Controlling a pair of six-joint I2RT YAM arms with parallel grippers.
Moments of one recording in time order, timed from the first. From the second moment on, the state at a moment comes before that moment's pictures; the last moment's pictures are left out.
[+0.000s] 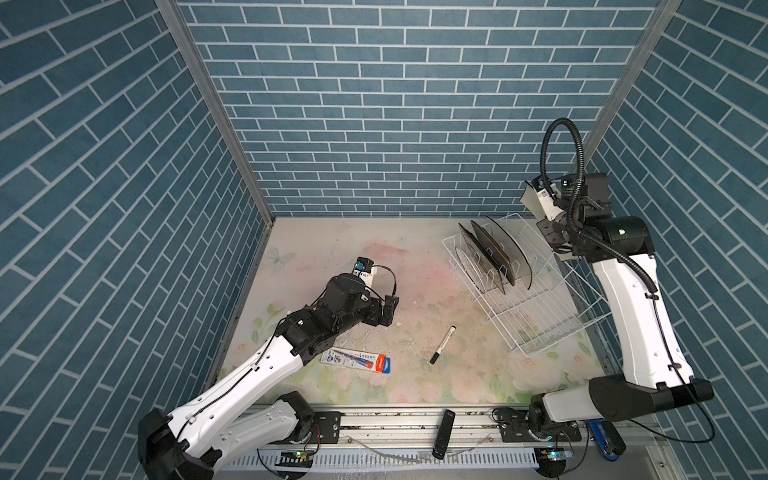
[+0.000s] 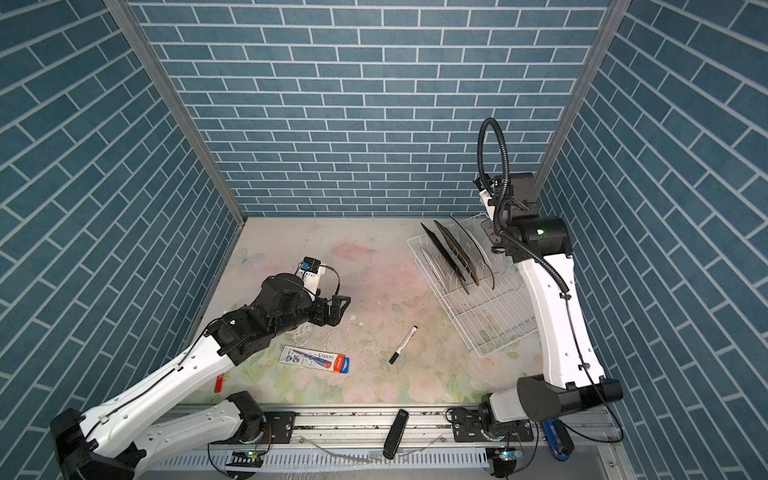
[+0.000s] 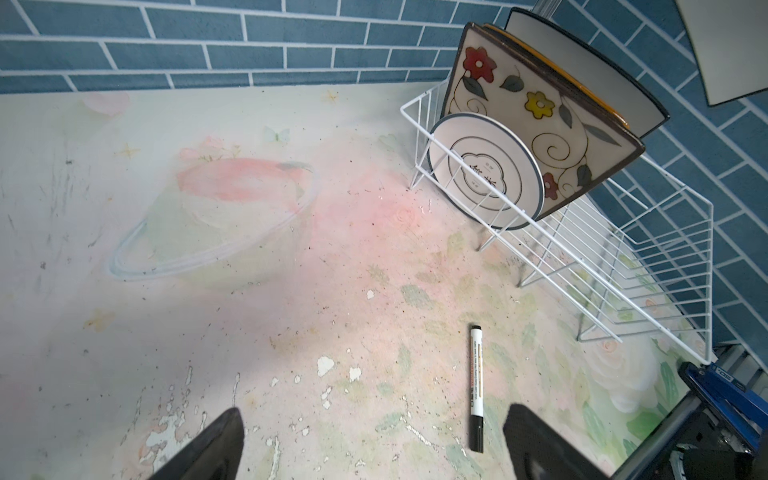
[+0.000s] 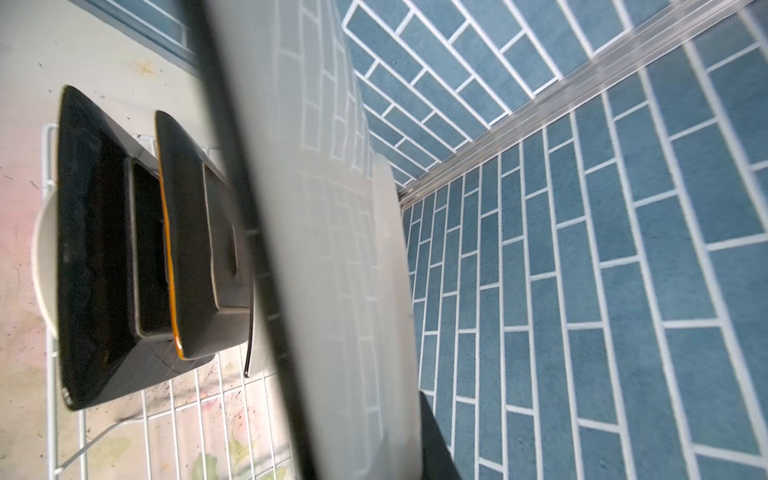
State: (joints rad) left arm -0.73 0.97 0.87 -0.49 -0.07 -0.39; right arm 0.26 1.39 1.92 -1.15 0.45 -0.49
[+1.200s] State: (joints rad) left arm -0.73 0.69 0.74 -0.35 0.05 -0.61; right arm 0.30 0.91 1.14 -0.35 -0.35 0.45
